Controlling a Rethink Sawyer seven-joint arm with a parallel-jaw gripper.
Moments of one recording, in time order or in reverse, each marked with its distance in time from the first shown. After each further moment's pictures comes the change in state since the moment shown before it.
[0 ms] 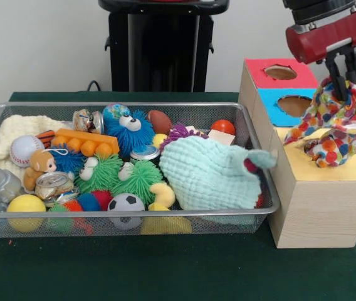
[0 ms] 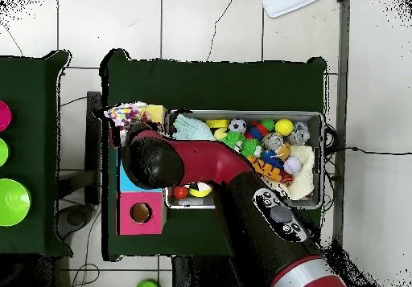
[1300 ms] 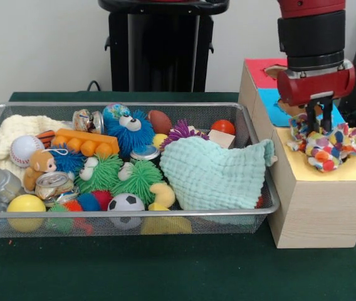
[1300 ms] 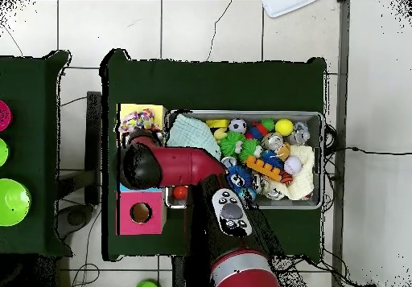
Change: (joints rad) arm 0.296 0.126 -0.379 -0.137 -0.002 -0.072 0.000
